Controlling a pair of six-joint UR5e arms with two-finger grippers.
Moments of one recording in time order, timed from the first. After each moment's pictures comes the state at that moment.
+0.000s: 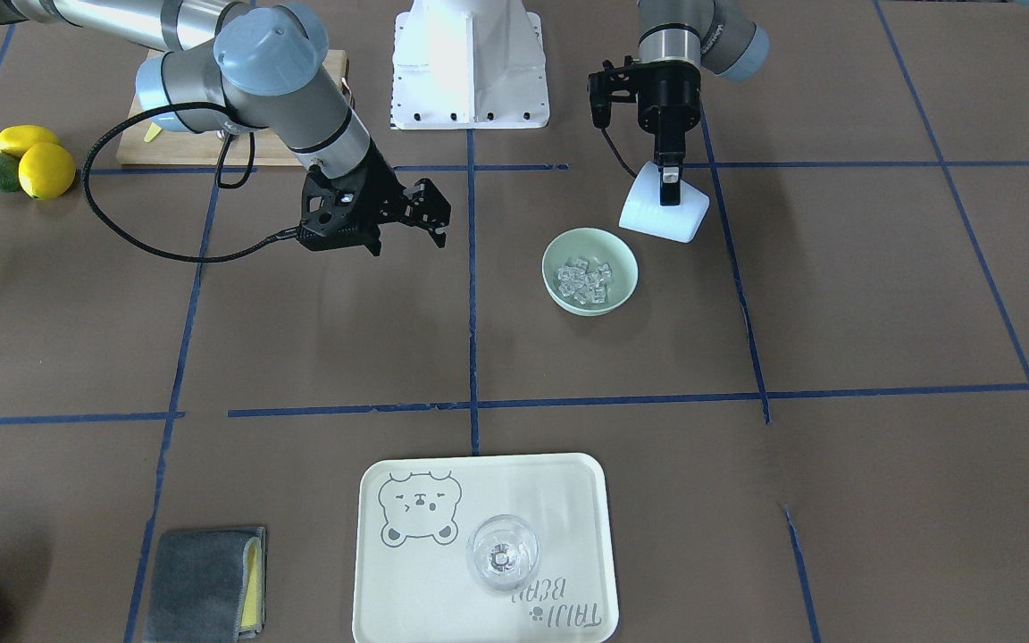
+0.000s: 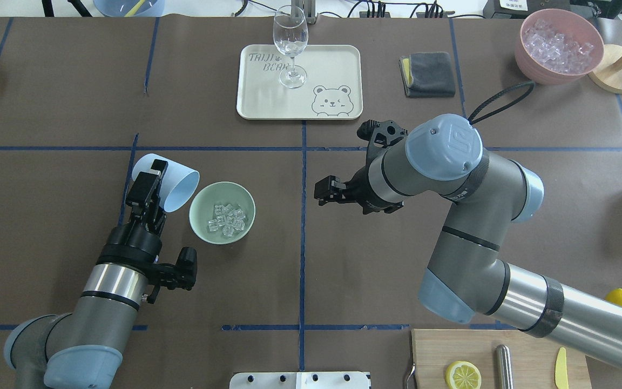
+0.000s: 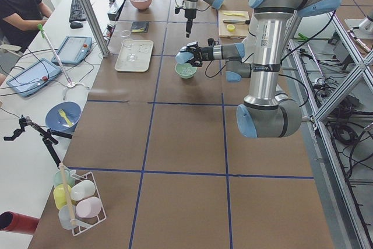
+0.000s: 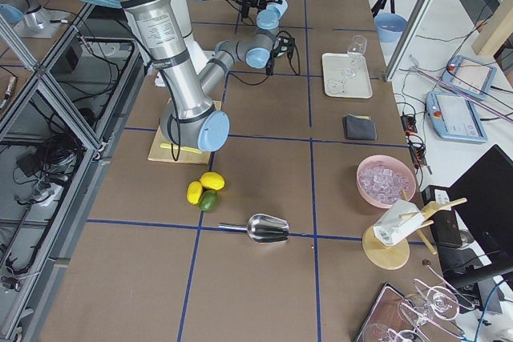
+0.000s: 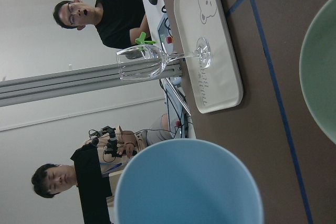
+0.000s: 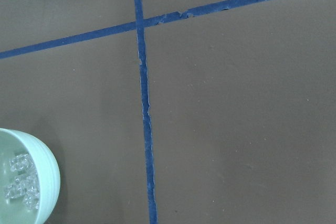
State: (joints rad) left arm -0.15 -1.70 -1.92 -2.42 -0.44 0.63; right arm 0.55 -1.05 1.77 -1.22 1.96 1.41
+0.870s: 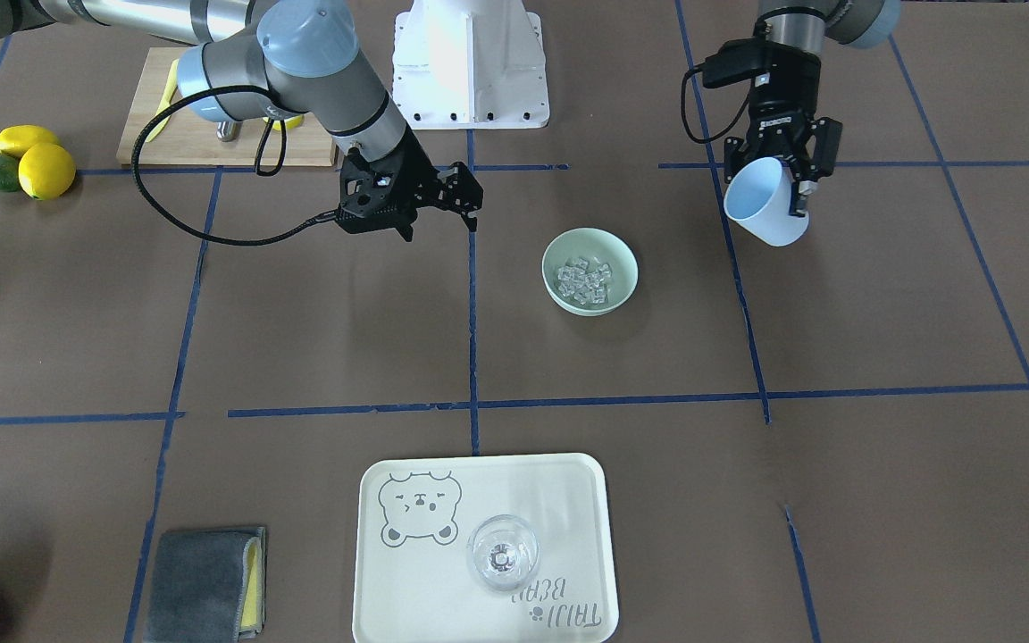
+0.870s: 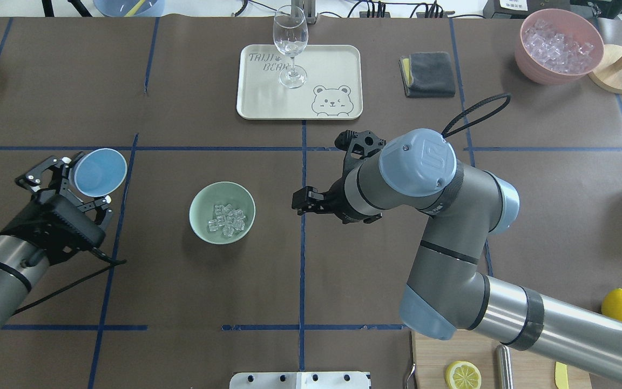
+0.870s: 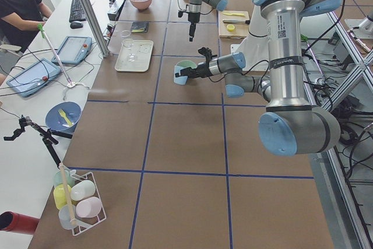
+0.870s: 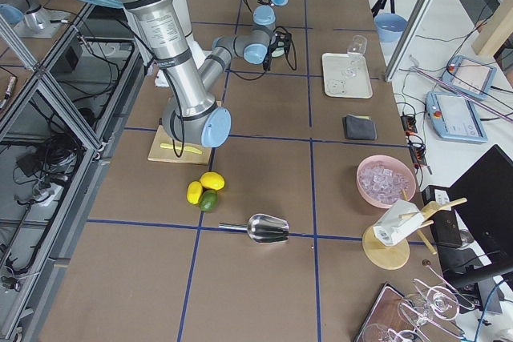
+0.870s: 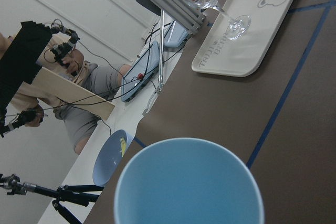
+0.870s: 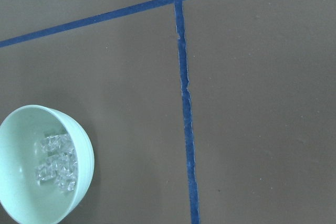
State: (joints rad) left arm -0.30 -1.28 -2.08 -2.54 -0.75 -0.21; right arm 0.48 -1.00 1.75 -1.23 1.91 1.45
